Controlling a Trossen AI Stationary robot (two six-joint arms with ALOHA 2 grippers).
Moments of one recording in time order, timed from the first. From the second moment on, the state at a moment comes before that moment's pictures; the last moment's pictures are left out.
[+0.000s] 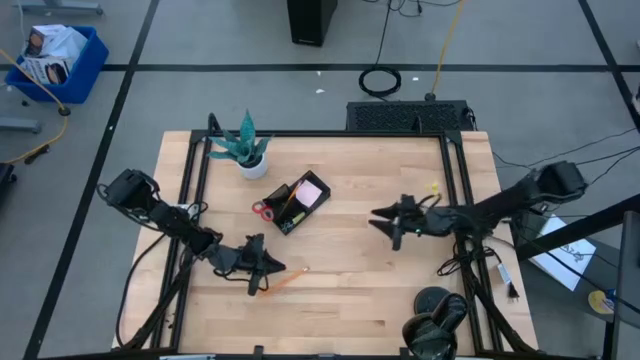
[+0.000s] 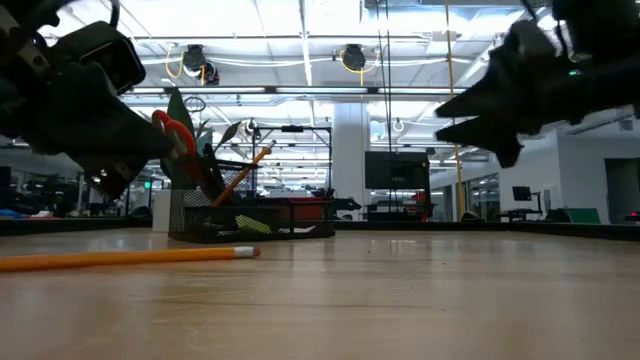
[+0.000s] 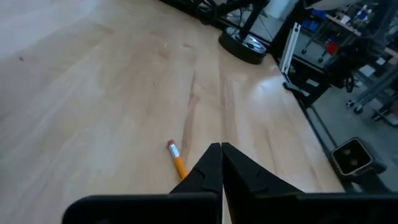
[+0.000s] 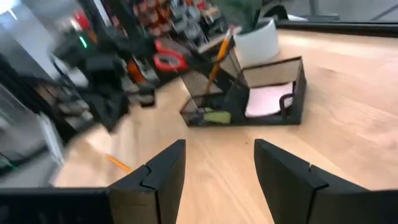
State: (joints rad) left arm -0.58 1.59 0.26 1.00 -0.41 -0.61; right arm 0.21 1.09 0.11 0.78 0.42 0.58
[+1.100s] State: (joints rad) left arm -0.79 1.59 0.50 0.37 -0.57 -0.92; right arm 0.17 1.57 0.37 0.89 0.34 0.27
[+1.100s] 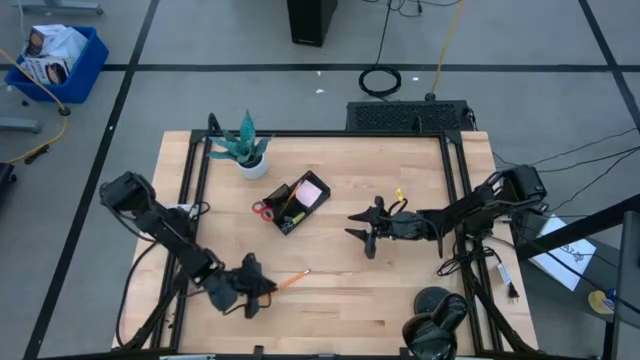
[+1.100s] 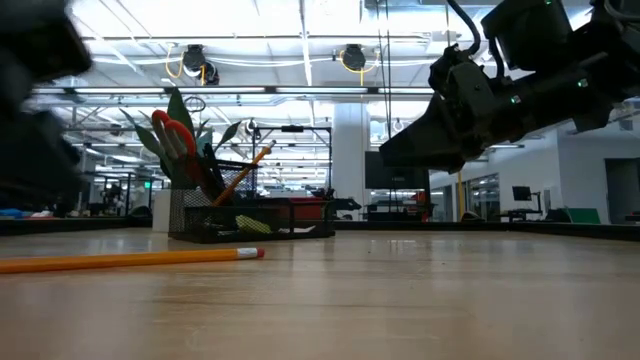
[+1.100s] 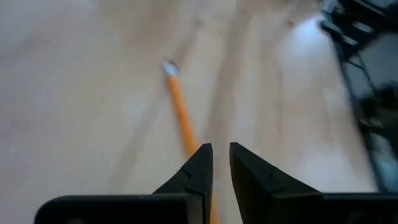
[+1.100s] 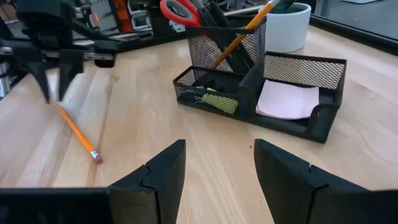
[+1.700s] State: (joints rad) left arm -0.83 1.58 0.50 0.43 -0.70 -0.94; right arm 0.21 1.57 0.37 0.89 0.34 0.33
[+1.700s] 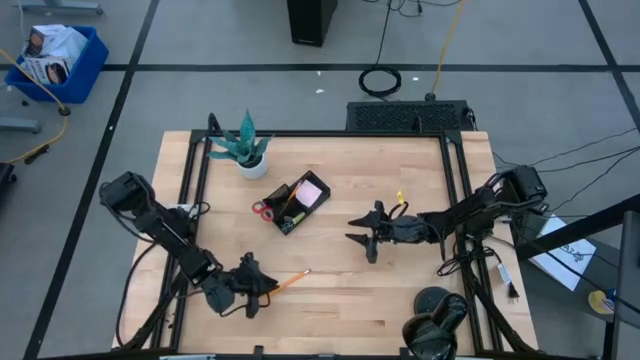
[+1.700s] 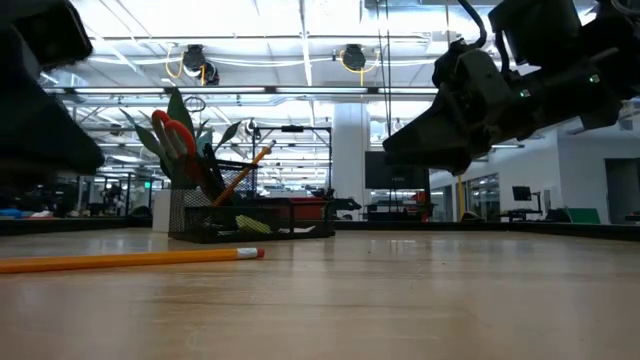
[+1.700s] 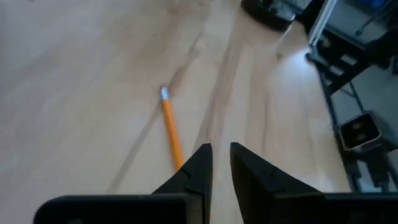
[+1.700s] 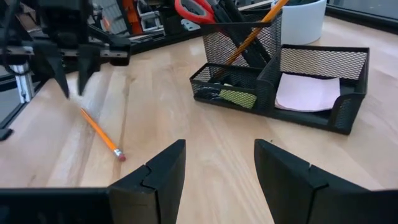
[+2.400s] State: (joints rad) left arm -0.87 1.88 0.63 0.37 -0.90 -0.95; right arm 0.24 1.57 0.37 0.87 0.34 0.33
